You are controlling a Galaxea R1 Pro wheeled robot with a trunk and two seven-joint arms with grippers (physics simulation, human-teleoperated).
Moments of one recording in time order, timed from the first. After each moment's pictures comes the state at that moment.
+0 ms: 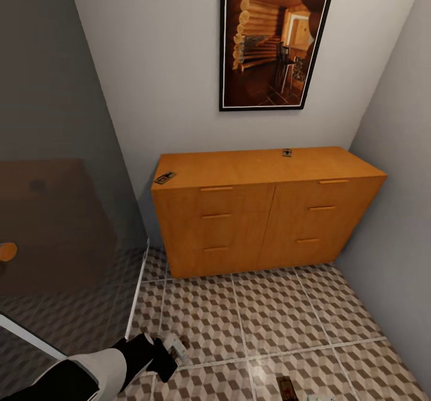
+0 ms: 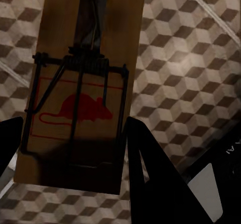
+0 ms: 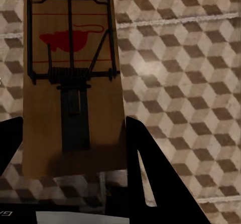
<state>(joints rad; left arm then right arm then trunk) -0.77 -0.09 -0.48 0.08 -0.22 0.11 -0.34 -0.35 -0.06 0.11 -0.13 -0.11 -0.22 0.08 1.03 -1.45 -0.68</state>
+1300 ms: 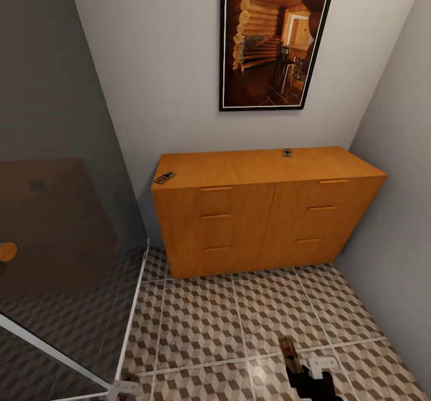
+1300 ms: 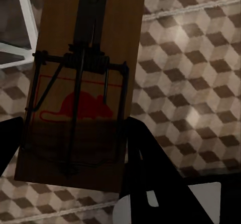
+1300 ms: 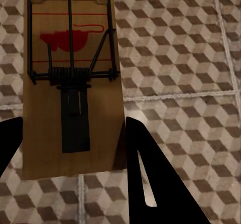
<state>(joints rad) -0.52 0.08 -0.46 0.07 0.39 -0.10 -0.13 -0.35 -0.10 0.11 -0.34 -0.11 -0.24 0.05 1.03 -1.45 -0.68</state>
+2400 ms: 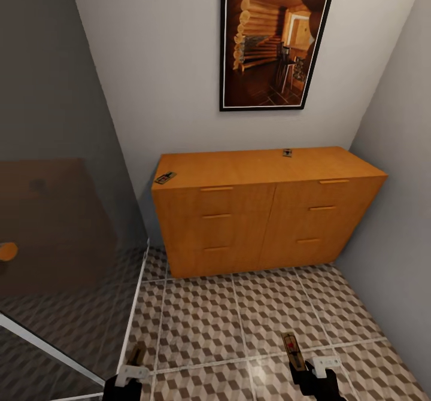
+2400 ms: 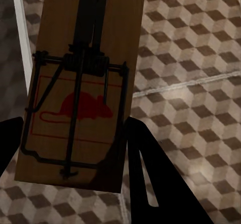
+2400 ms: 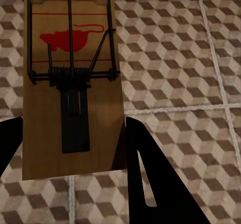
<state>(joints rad) -0.51 0.05 -0.47 0.07 0.41 -0.40 -0.11 -0.35 -0.12 0.11 -0.33 -0.11 -0.31 0.05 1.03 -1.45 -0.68</state>
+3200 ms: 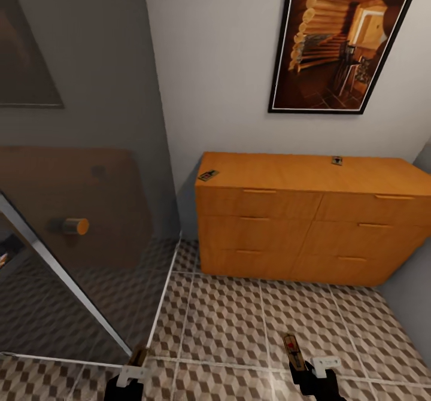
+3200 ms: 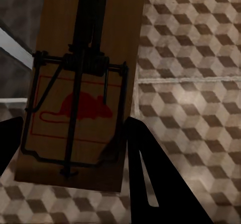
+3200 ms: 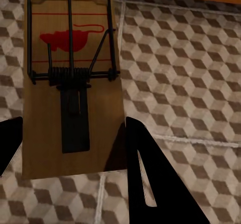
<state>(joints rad) -0.51 0.04 -0.47 0.07 0.41 -0.39 -0.11 -0.35 -0.11 0.11 -0.33 -0.11 -0.31 0.05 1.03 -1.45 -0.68</state>
